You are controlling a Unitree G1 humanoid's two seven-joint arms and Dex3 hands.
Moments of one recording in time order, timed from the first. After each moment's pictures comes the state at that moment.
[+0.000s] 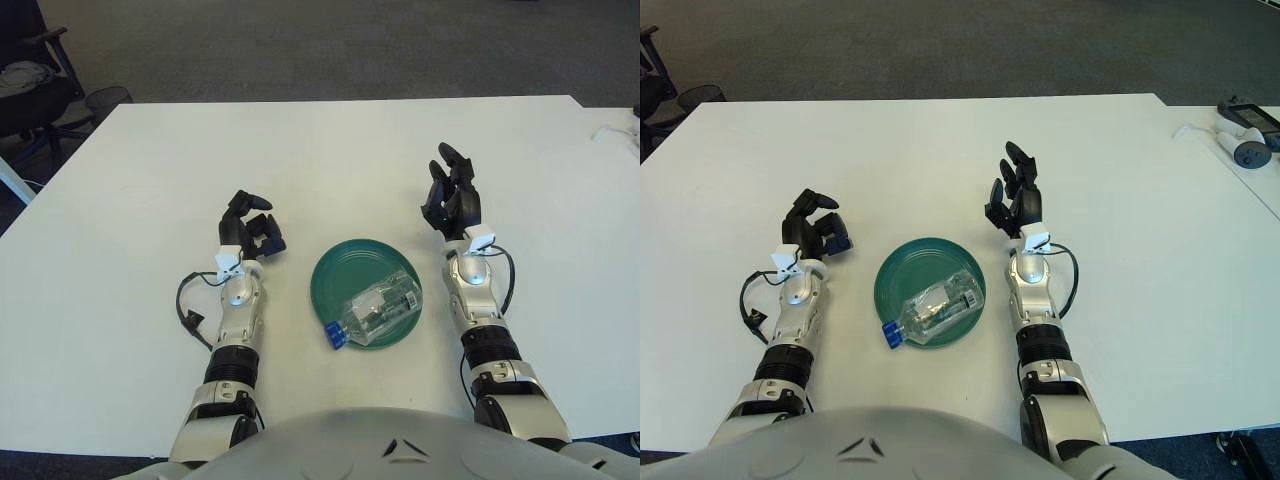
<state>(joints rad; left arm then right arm) -0.15 -0.10 0.15 0.47 -0.02 -0.46 0.20 -0.25 -0.02 -0.05 0.51 -0.03 -0.56 -0.13</state>
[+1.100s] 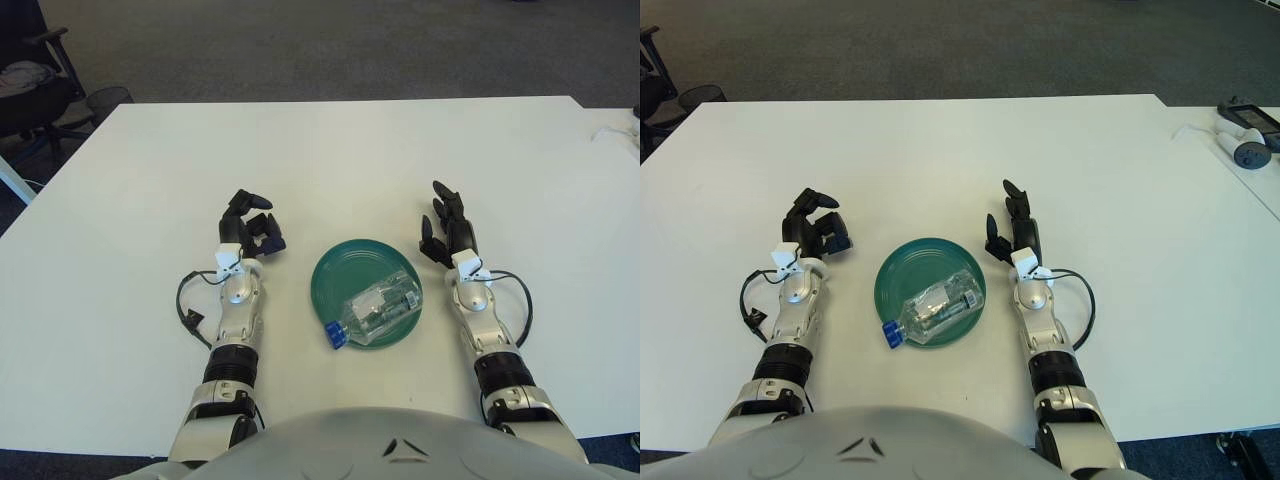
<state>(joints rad) -0.15 -0.09 0.15 0.45 -0.02 -0.43 0.20 -0.11 -0.10 0.00 0.44 -0.21 -0.40 -0.15</state>
